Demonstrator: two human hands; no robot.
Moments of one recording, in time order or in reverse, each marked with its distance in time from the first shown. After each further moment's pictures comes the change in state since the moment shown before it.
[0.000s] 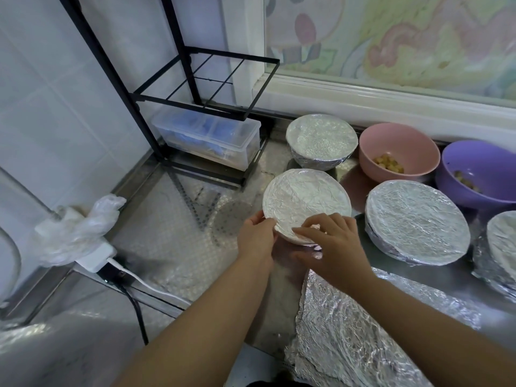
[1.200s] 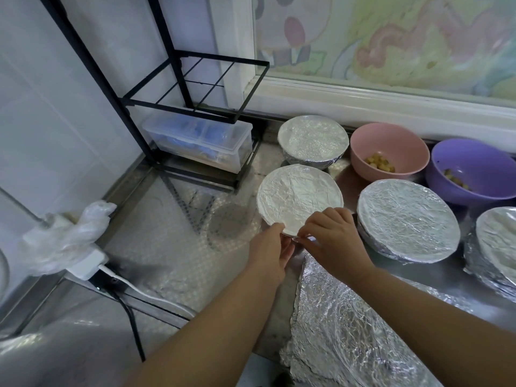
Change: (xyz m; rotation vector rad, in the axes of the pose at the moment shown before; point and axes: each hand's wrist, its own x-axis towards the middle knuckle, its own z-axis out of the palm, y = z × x) left_hand -0.028 -0.012 0.018 -0.103 -0.065 -0.248; right_hand 0.009 0.019 -0.005 -0.099 0.025 -0.124
